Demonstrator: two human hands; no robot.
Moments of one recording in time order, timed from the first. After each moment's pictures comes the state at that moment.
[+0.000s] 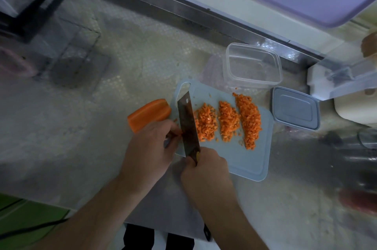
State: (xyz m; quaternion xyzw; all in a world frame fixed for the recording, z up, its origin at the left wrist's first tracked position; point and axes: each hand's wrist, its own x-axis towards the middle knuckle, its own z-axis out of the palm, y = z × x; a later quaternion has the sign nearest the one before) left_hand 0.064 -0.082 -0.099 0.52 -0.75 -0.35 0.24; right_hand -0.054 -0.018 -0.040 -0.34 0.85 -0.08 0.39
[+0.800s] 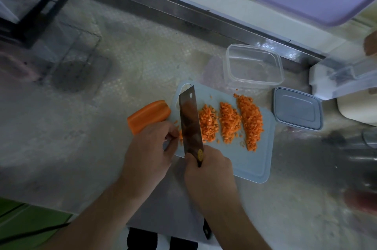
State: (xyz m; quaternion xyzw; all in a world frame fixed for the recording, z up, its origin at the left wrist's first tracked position) left_hand 0.065 -0.083 -0.098 0.51 -0.75 -0.34 0.24; right_hand -0.058 -0.021 -0.031 -0.36 0.85 -0.11 0.37
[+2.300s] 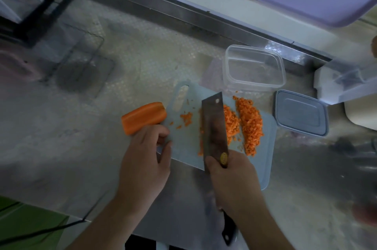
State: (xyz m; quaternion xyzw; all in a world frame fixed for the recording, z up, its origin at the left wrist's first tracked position) left_hand 0.054 -0.057 -0.109 0.60 -0.69 -0.30 0.26; right_hand -0.115 -0.009 -0.051 -0.32 0.86 -0.15 0.37
